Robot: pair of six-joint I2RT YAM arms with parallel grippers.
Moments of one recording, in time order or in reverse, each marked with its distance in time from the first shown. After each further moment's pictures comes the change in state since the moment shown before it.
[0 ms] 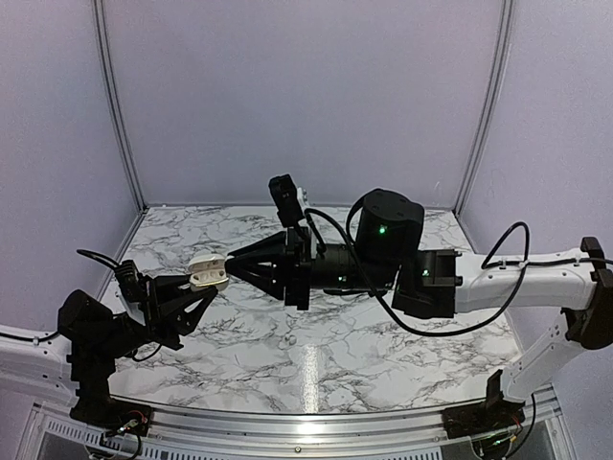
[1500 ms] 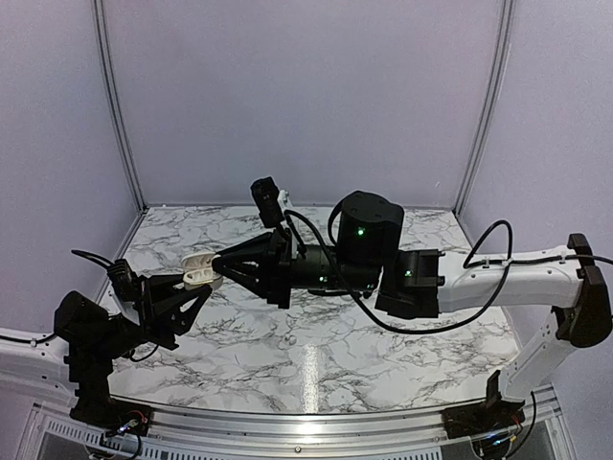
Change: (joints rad) left arm 0.000 -0.036 -0.011 0.000 0.001 -0.021; right arm 0.010 0.077 0.060 -0.003 0.053 -0.002
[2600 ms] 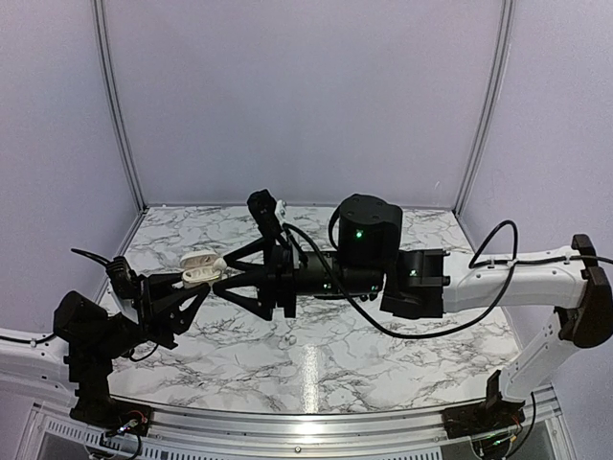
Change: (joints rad) left arm 0.002 -0.004 -0.002 0.004 -0.017 -0.026; right arm 0.003 -0.006 -0.003 -0.075 -0.024 -0.080
